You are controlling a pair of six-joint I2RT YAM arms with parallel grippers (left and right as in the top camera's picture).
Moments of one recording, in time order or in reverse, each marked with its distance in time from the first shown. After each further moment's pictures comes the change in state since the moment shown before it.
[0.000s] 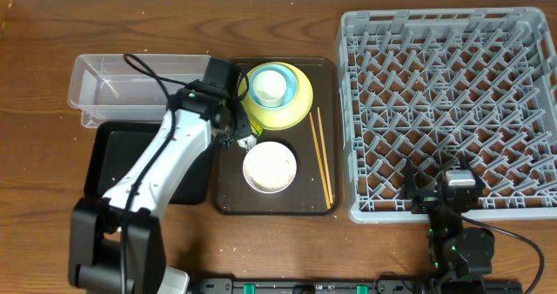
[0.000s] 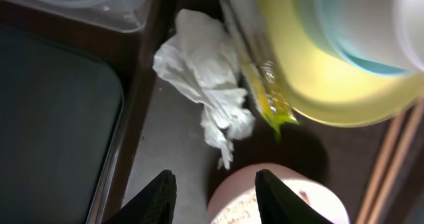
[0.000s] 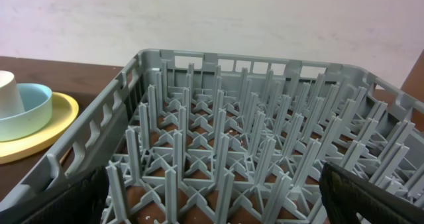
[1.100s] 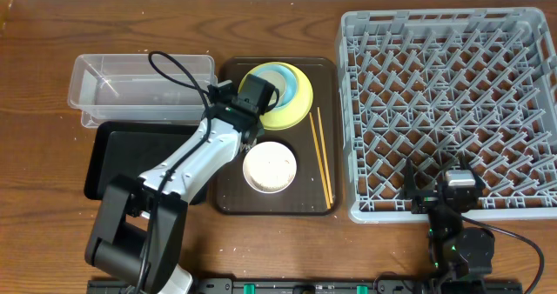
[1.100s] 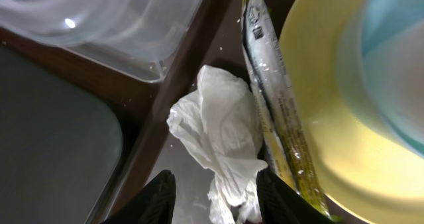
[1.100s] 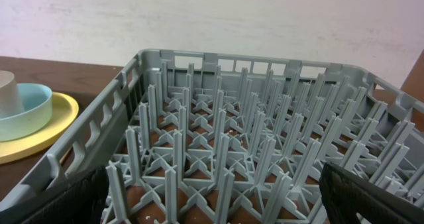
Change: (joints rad) left arm -0.146 0.081 -0.102 0.235 -0.359 -0.176; right arm 0.000 0.000 0.000 0.000 0.000 0.000
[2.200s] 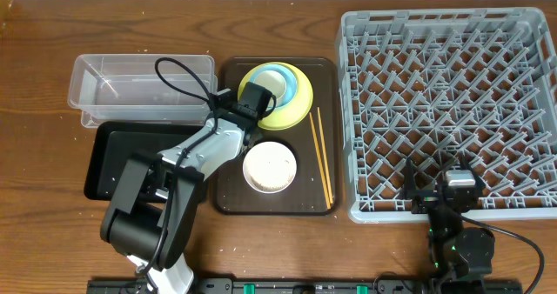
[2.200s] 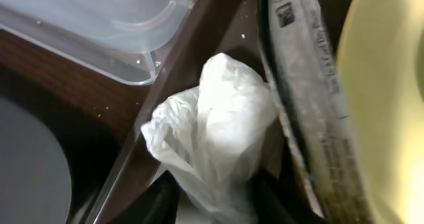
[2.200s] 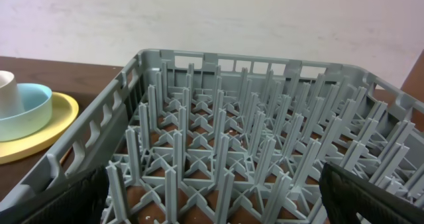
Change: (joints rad) left arm 0.027 0.121 -0.048 0.134 -0.003 -0.006; right arm 0.000 0.000 0.000 0.000 0.000 0.000
